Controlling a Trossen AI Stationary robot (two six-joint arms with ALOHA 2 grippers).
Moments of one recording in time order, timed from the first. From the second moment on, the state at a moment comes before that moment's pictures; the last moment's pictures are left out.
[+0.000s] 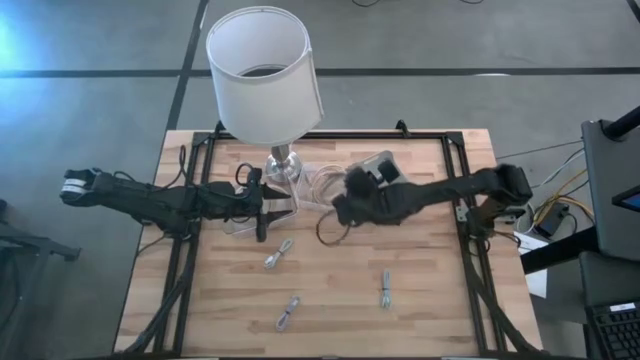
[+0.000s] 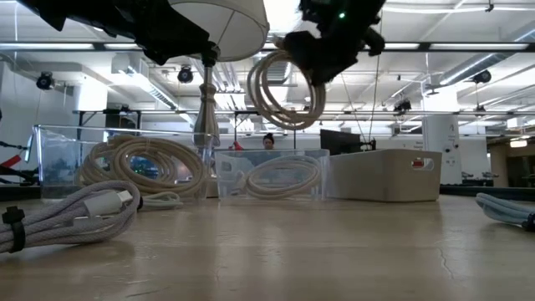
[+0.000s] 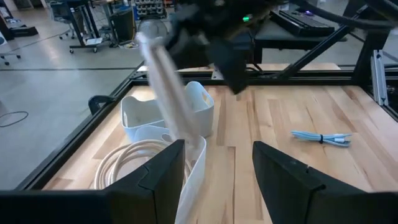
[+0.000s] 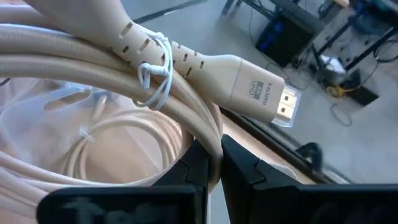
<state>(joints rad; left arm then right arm) -0.08 0.93 0.57 0.18 -0.24 0.01 0.10 1.71 1.37 -0.80 1.02 0.71</state>
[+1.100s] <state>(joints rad) -0.08 0.93 0.55 0.18 -0.24 -0.06 -0.02 1.71 1.07 -0.43 0.70 0.78</state>
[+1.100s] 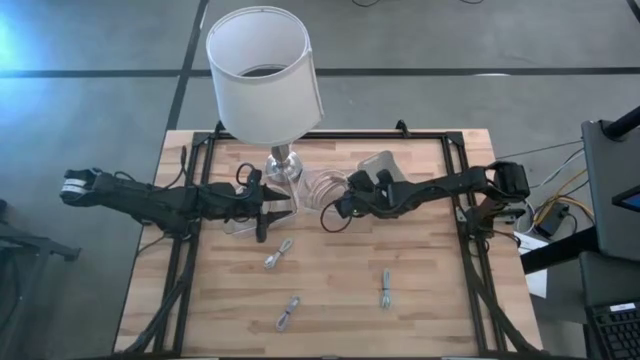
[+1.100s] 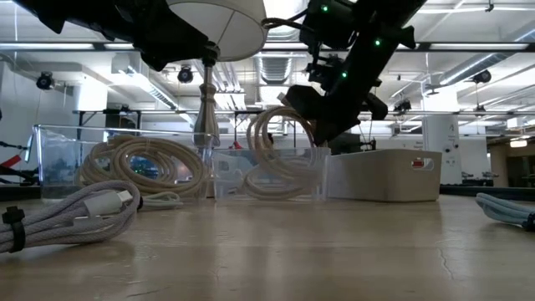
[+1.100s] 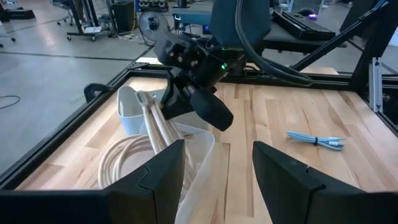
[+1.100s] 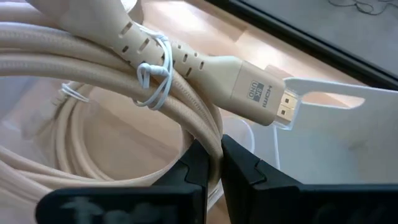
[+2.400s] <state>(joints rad) -0.08 0.93 0.55 0.18 -0.24 -0.06 -0.07 1.71 1.09 -0.26 0.50 0.51</state>
